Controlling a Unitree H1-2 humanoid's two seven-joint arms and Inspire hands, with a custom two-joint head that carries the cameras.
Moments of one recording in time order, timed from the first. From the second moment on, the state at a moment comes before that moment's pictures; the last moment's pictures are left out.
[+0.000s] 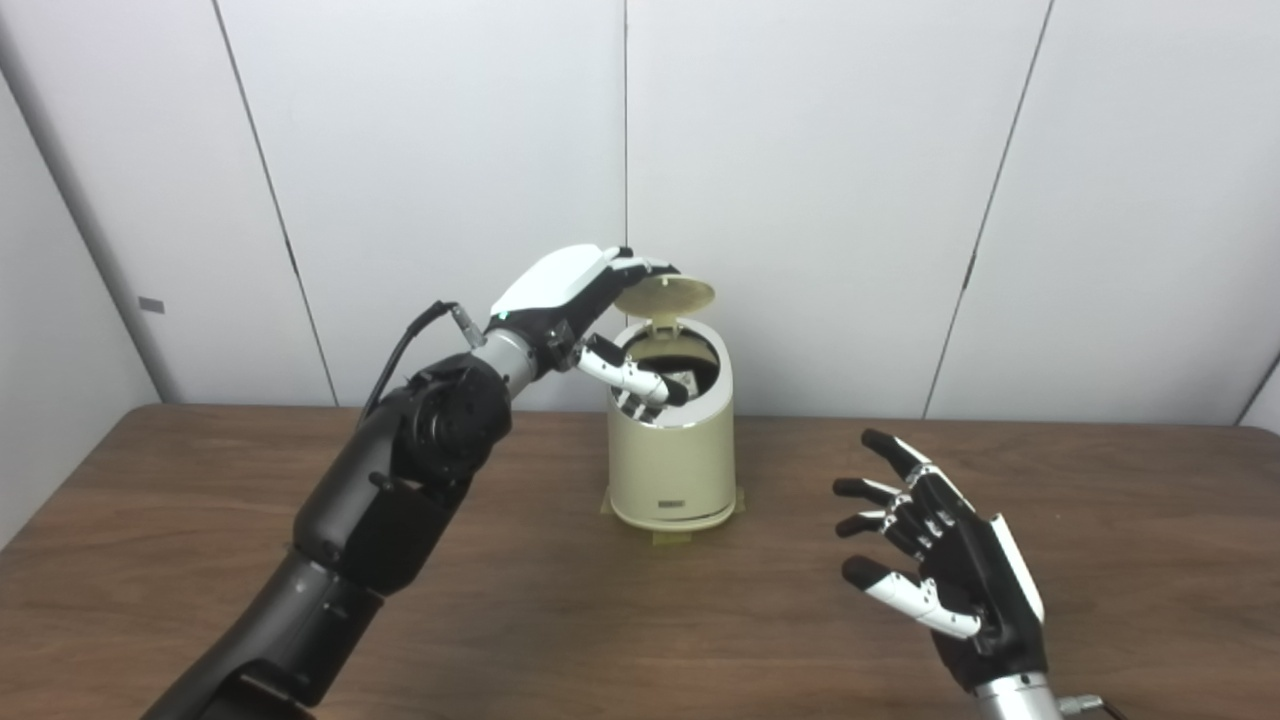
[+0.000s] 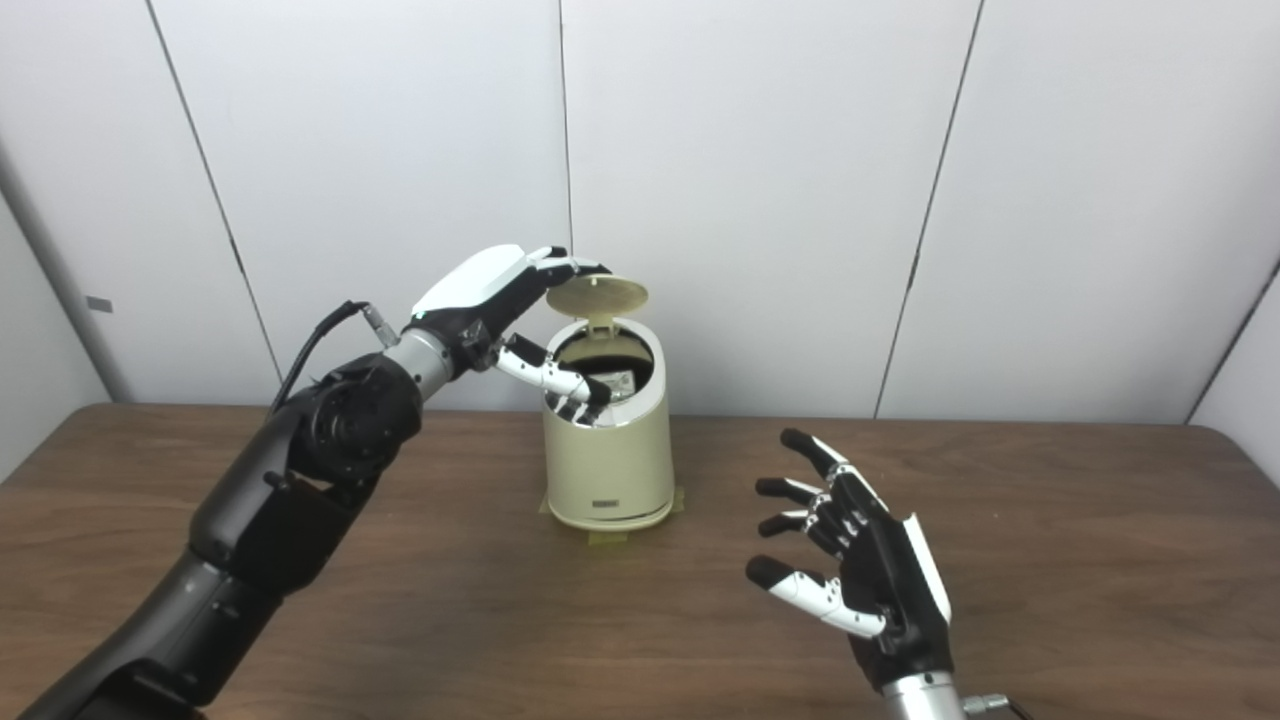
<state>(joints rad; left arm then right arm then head) -0.84 0.32 -0.34 0.23 0.56 0.12 -0.31 -0.10 -0.08 -0.01 -0.11 0.10 -0.14 0.08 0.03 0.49</state>
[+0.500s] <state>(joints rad) -0.76 0.35 -0.35 0.08 0.61 0.11 -0.37 -0.10 -0.06 -0.01 -0.12 0.10 -0.13 0.07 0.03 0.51</state>
